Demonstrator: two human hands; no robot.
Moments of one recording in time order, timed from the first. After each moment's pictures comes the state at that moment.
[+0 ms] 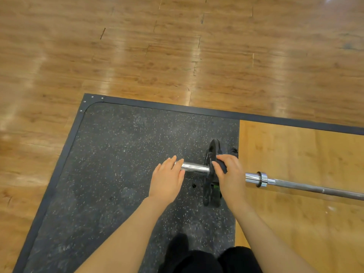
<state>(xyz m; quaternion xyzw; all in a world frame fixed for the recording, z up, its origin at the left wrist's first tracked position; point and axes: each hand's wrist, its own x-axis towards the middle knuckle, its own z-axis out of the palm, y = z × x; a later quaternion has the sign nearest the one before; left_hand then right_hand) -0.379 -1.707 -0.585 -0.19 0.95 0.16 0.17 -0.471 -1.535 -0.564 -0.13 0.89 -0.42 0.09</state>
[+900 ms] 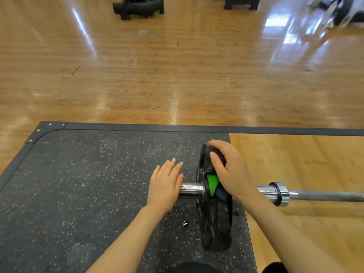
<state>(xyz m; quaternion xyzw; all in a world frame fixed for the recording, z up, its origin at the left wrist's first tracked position) -0.436 -1.704 -0.816 -0.09 0.98 0.19 -0.07 -0.516 -1.522 -0.719 -0.26 0.87 -0.43 -0.01</state>
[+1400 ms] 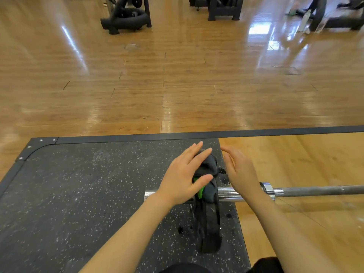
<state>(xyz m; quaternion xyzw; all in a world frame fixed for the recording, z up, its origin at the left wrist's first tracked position) -0.469 -1.658 -0.722 0.14 0.93 0.33 -0.11 -0.538 -1.472 -0.727 -0.19 0.90 -0.39 -0.04</state>
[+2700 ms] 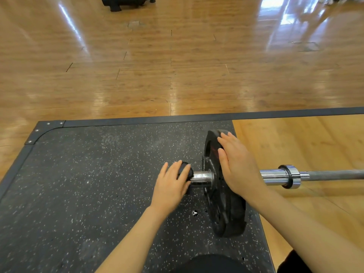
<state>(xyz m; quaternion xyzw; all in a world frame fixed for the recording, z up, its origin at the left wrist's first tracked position) -0.421 -1.717 -0.864 0.05 0.98 0.08 -0.15 -0.495 -1.524 -0.738 -0.23 0.93 -0.28 0.00</state>
